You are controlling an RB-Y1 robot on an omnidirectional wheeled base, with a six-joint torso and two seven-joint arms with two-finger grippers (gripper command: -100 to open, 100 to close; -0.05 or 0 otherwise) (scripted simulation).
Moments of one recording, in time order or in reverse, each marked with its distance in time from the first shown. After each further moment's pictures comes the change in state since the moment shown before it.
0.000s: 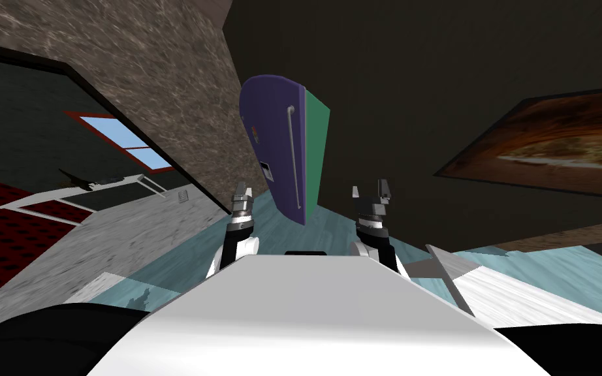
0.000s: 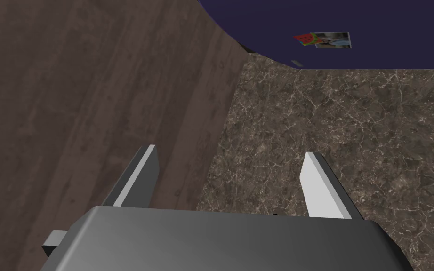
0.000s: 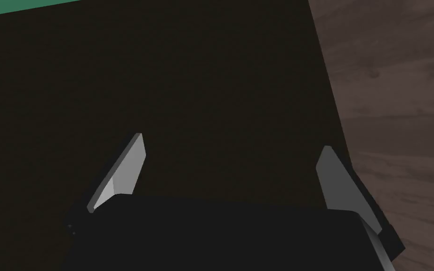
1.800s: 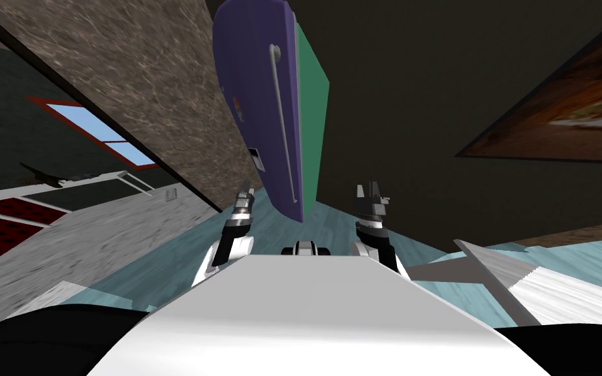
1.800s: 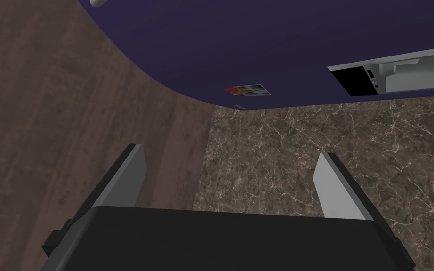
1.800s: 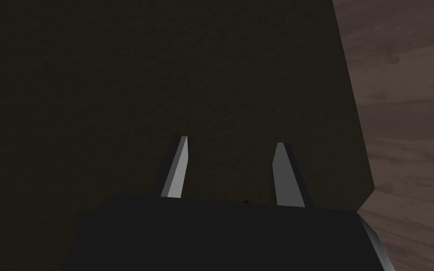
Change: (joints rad) left arm -0.029 0.146 0.021 -0.017 0.001 0.157 -0.009; right arm 0.000 0.000 0.000 0.000 0.000 0.000 0.000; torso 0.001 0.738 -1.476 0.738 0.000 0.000
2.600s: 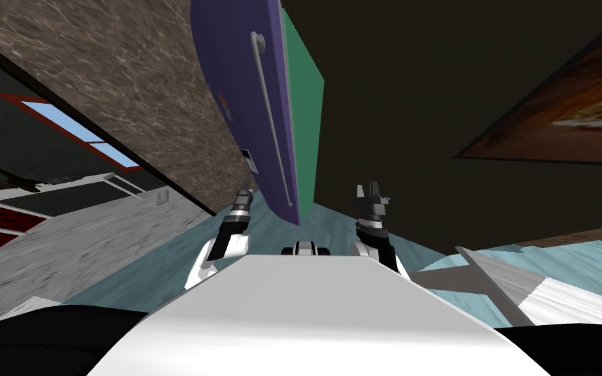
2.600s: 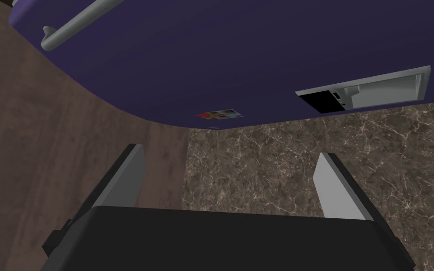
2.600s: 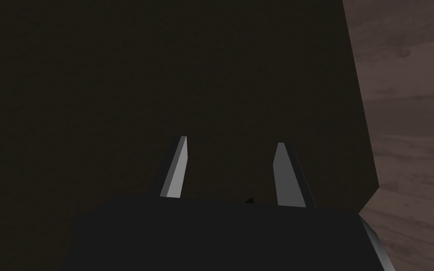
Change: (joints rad) left arm -0.024 0.032 0.025 -0.051 0.001 0.207 -0.012; right arm 0.000 0.000 0.000 0.000 0.000 0.000 0.000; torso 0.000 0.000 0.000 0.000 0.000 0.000
